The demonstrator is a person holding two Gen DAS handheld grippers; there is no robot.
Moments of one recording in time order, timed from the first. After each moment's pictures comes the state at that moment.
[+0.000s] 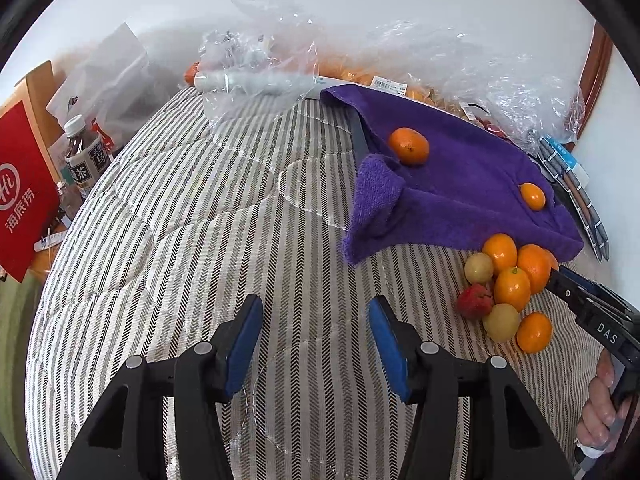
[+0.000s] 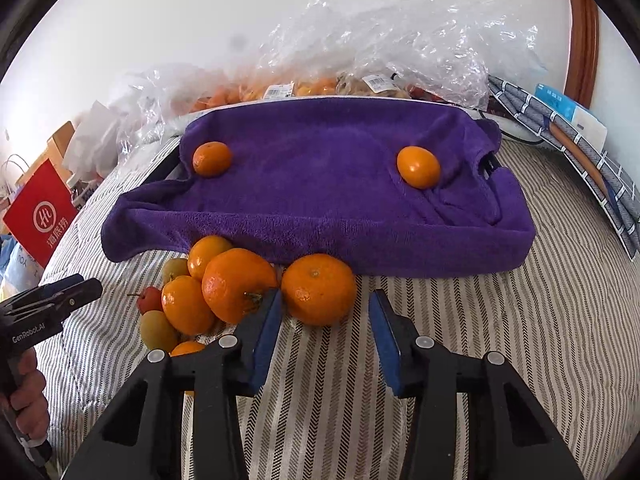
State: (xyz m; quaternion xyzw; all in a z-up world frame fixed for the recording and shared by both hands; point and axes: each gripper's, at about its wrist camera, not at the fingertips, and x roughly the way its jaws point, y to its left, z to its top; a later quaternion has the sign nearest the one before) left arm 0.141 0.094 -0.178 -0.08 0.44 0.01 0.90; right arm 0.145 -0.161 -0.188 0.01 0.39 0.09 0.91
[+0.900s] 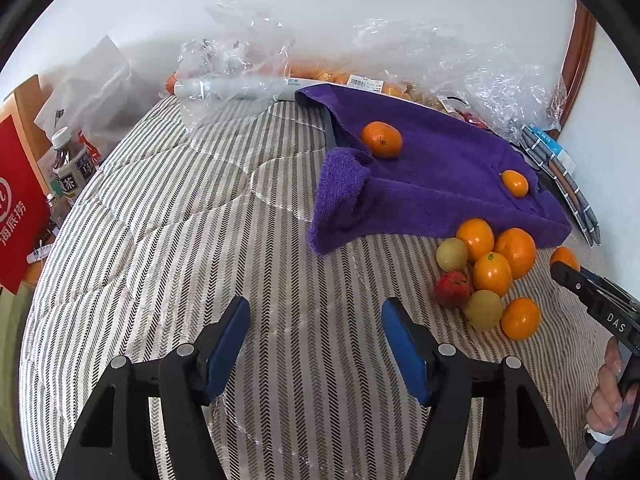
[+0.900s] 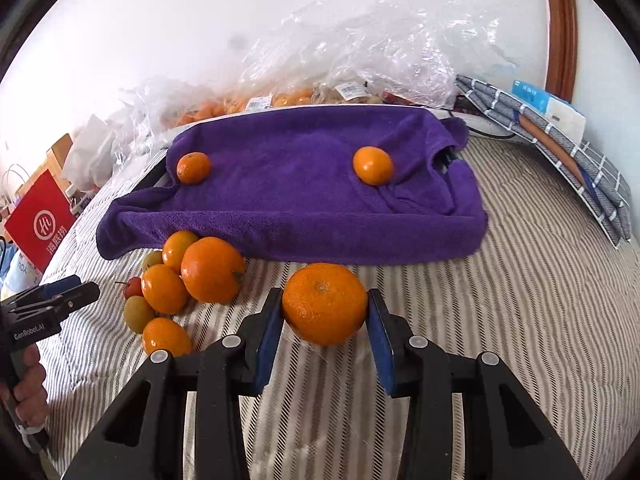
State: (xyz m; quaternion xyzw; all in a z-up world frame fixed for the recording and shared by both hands) left arm 0.135 0.080 -0.176 -0.07 0.43 -0.02 0.90; right arm 0.126 -0.200 -0.185 0.02 0.38 0.08 0.92
